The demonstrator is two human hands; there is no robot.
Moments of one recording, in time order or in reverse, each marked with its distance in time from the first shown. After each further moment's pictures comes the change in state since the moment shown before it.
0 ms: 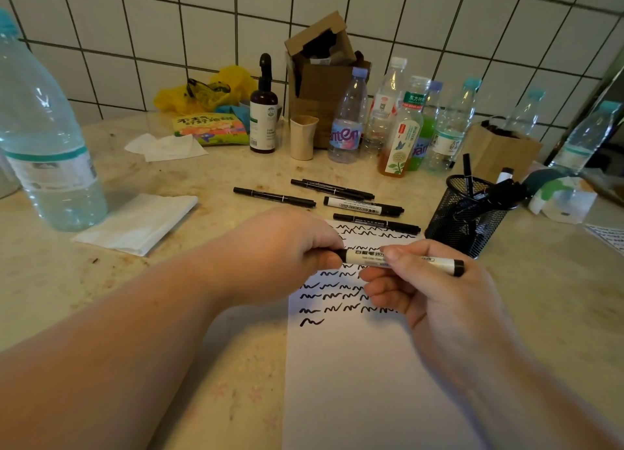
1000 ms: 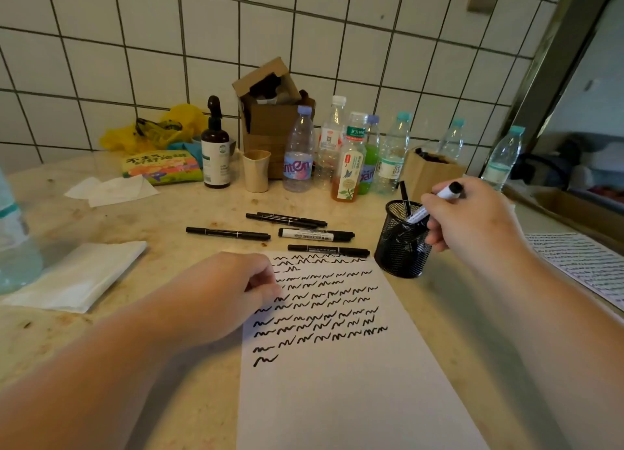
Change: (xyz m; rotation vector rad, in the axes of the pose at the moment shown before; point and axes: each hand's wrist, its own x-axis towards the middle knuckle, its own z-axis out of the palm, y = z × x) left_hand 0.006 -0.014 0.012 -0.063 0.030 -0.268; right_hand 0.075 -0.088 -0.072 -0.822 0.411 -0.212
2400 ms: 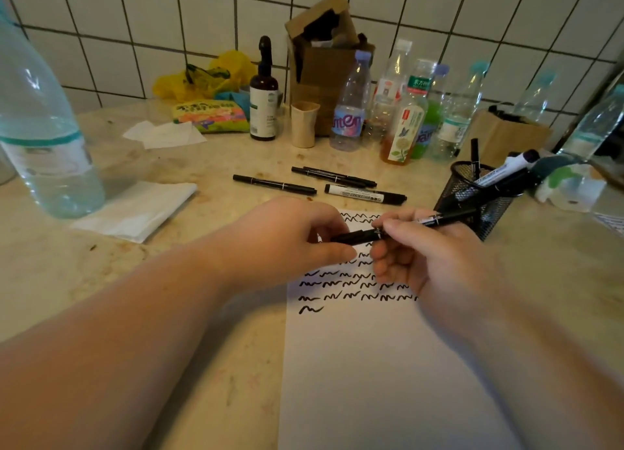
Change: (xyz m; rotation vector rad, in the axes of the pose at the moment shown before) left_hand -0.007 0.018 -0.006 -0.062 -0.010 0.115; right_hand -0.089 0.003 0.074 0.716 -0.550 0.181
